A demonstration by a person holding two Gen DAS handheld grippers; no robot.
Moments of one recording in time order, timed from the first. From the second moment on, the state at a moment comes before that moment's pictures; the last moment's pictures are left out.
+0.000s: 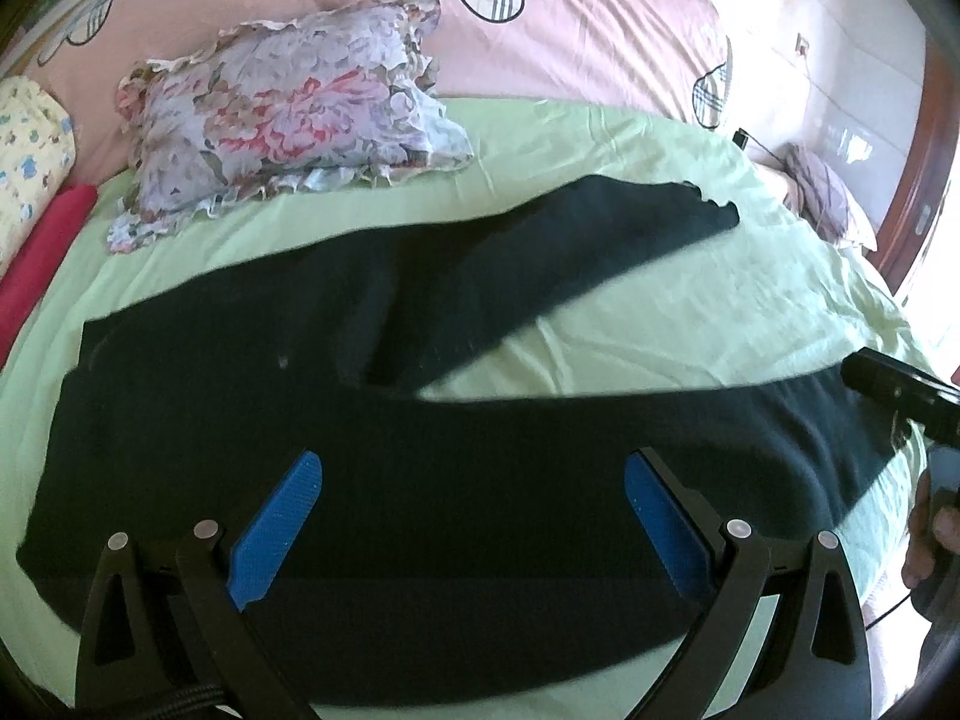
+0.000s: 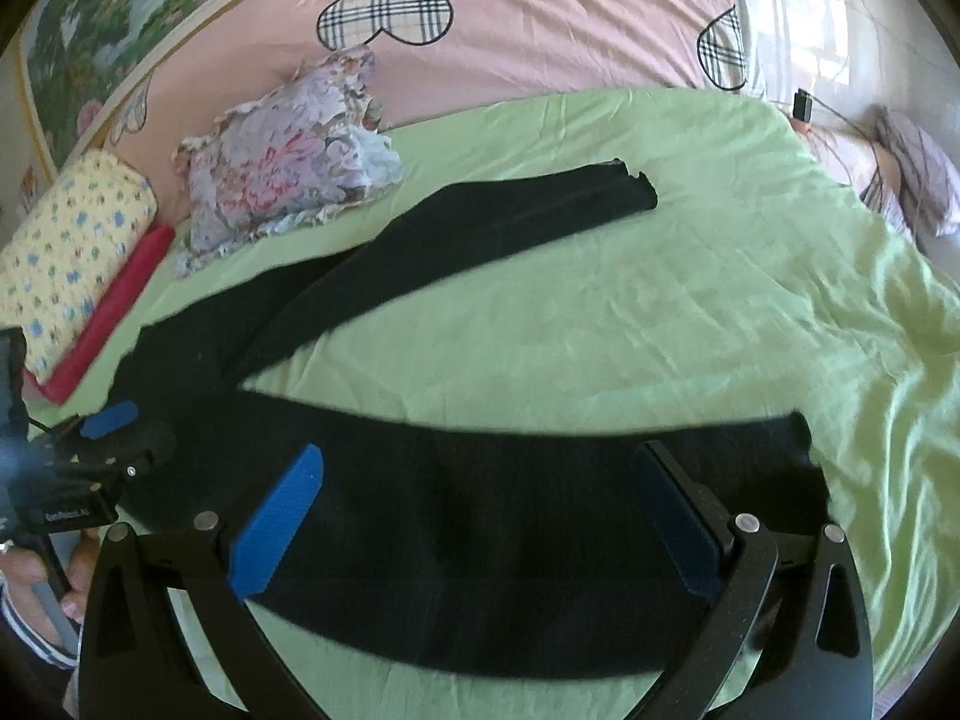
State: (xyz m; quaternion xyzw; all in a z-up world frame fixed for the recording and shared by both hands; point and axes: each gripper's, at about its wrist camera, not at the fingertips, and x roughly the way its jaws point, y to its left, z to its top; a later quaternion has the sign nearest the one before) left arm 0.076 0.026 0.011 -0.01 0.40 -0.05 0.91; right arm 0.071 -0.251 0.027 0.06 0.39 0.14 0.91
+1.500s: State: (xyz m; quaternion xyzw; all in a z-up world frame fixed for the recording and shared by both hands) left arm 0.359 0.010 -0.043 0.04 0.54 -0.24 0.80; right arm 0.407 -0.309 -0.015 0.09 0.52 0.16 0.84
